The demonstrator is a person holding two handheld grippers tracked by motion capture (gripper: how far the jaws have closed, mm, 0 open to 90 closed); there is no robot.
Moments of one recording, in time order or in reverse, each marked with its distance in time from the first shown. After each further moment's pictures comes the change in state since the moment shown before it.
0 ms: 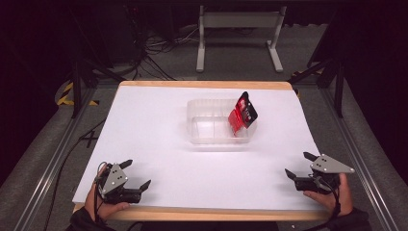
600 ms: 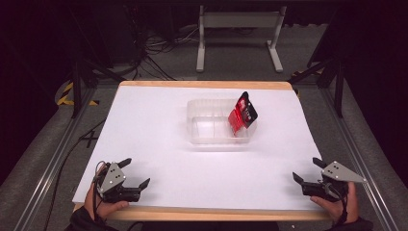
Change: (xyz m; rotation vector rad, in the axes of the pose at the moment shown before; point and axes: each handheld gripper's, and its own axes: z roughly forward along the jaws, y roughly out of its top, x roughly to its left) left arm 0.003 0.001 0.001 -0.026 0.001 -0.013; right arm -0.004 -0.021 -0.014 -0.045 -0.049 0.086
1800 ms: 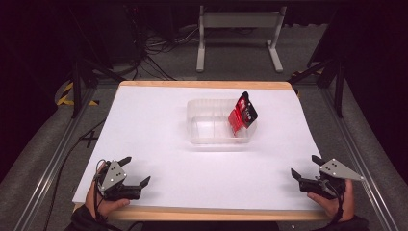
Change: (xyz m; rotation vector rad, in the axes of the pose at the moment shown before) left arm 0.001 0.003 0.002 0.004 0.016 0.004; right arm 0.005 0.008 0.005 -0.007 -0.041 0.030
